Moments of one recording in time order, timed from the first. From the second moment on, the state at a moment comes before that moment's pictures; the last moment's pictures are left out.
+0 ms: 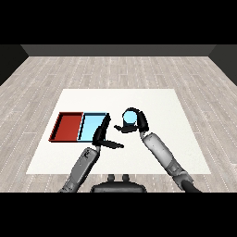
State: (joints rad) left arm -0.25 0.00 -0.38 -1.49 0.10 0.23 -0.14; right arm -0.55 -0.21 0.43 -1.44 -0.07 -0.42 0.05
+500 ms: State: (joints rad) left arm -0.28 0.00 -0.38 -1.41 0.12 0.24 -0.16; right arm -0.53 -0.12 0.38 -1.45 0.06 -0.34 0.11
